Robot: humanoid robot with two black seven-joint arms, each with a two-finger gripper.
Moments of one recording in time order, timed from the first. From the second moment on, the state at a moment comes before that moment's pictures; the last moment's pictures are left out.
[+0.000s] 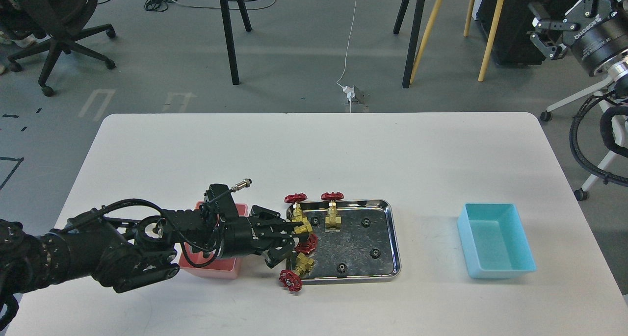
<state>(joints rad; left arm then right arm) -0.85 0.31 0.30 -0.91 1.66 0.38 -0.49 1.00 -0.66 0.39 0.66 0.00 0.49 0.49</state>
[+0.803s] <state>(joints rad) -0.92 0.61 0.20 -1.23 1.65 0.44 -0.49 0.99 -0.65 0.41 0.65 0.00 0.49 0.49</state>
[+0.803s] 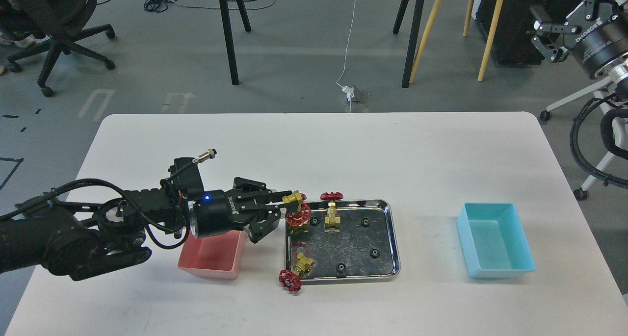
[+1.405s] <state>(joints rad) -0.82 0.88 0.18 -1.34 1.71 0.45 -0.49 1.00 -0.64 0.43 0.65 0.00 0.49 0.49</state>
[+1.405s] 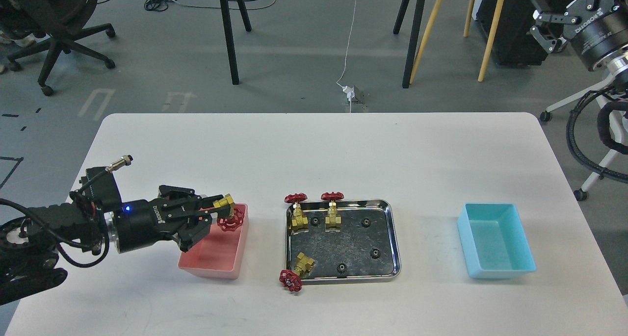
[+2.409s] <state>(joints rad) -0.80 0.86 -0.11 -1.29 1.40 0.43 -0.49 1.18 -0.62 0.16 0.88 -0.56 0.49 0.48</state>
